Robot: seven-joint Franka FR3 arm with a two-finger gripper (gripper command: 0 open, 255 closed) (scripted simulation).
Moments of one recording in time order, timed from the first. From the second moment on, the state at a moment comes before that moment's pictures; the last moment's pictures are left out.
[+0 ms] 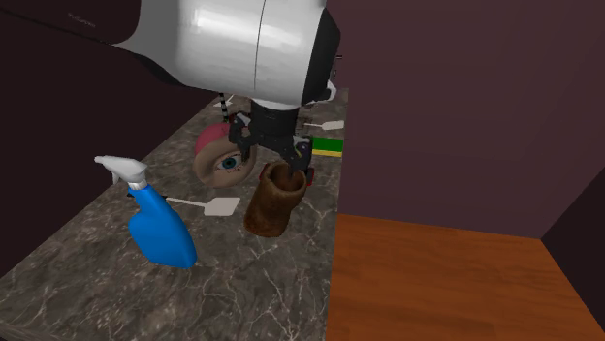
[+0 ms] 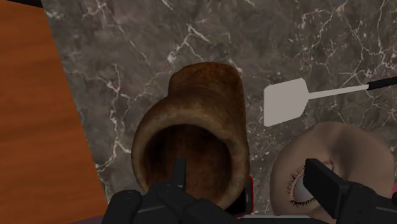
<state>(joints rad) 0.19 -0.40 0.46 -2.31 0.39 2.12 0.29</state>
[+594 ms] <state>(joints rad) 0.20 -0.38 0.48 -2.36 0.41 2.20 0.28</state>
